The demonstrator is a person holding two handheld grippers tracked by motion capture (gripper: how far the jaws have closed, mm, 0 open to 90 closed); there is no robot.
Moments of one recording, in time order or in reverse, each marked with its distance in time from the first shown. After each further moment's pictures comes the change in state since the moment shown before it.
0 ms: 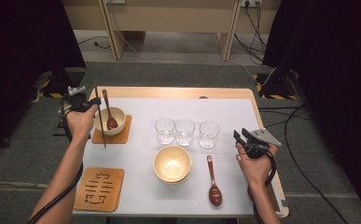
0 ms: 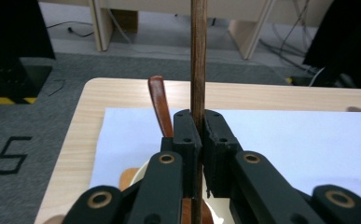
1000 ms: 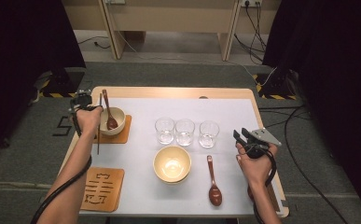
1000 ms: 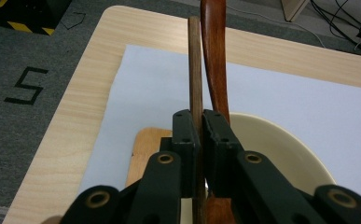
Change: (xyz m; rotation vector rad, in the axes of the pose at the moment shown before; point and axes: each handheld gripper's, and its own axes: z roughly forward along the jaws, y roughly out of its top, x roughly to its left) left arm 0.015 -0.021 0.053 0.202 0.109 -0.134; right arm 0.000 0.001 0.000 -0.004 0.006 -0.005
